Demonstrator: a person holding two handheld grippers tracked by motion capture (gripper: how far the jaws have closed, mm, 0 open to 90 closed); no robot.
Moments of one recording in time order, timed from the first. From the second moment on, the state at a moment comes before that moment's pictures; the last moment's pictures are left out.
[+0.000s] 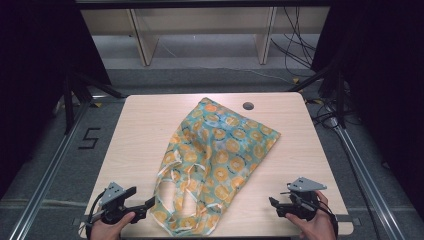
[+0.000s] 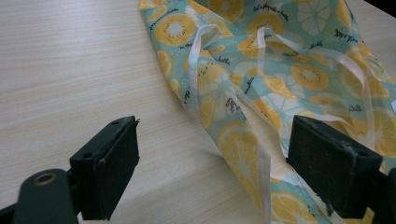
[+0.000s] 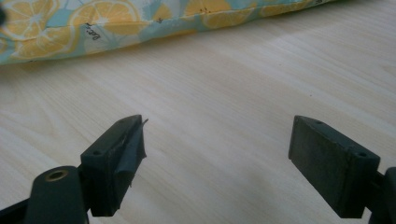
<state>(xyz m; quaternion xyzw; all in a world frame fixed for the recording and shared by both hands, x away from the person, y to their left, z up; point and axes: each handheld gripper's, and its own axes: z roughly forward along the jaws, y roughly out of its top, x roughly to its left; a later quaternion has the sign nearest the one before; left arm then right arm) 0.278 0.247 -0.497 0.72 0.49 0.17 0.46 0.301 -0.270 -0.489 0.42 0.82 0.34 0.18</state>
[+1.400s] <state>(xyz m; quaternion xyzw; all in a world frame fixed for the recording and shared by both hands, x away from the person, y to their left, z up) 0.315 0.235 -0.494 0.73 0.48 0.16 0.45 0.301 -0.249 -0.491 0.41 0.83 0.34 0.17</state>
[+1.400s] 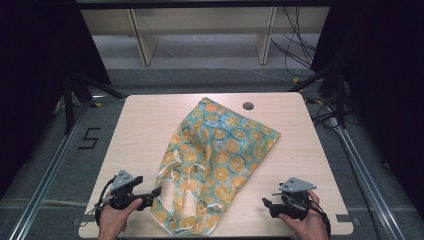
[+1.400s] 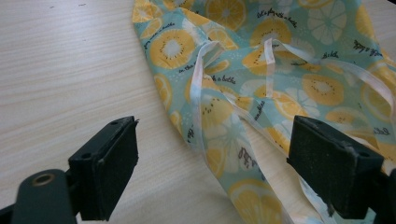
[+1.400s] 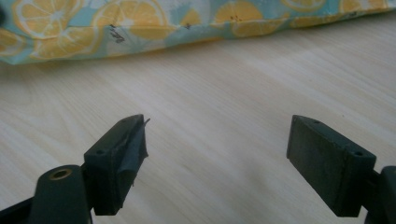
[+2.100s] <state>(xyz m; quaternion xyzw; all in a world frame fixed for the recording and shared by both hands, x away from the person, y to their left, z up) 0.377 0.206 -0.479 0.77 0.45 0.17 0.42 0.301 -0.209 -0.492 0.36 0.85 0.35 0.16</state>
